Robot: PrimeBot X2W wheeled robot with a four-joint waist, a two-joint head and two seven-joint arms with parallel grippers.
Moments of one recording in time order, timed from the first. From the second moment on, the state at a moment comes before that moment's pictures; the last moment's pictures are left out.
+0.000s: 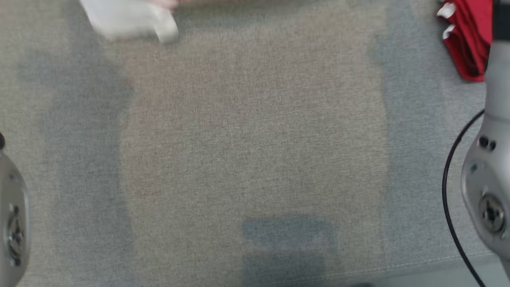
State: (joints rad) left arm -1.42 0.23 -0.04 0.21 -0.69 -0.01 -0.06; right arm -1.33 -0.07 -0.10 0.37 0.58 0.13 -0.03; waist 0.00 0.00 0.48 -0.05
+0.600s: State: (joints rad) left arm -1.24 0.19 -0.07 0.39 -0.77 -0.12 -0.25; right arm -1.38 -0.09 0.04 0.87 0.59 0.13 -0.25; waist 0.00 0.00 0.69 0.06
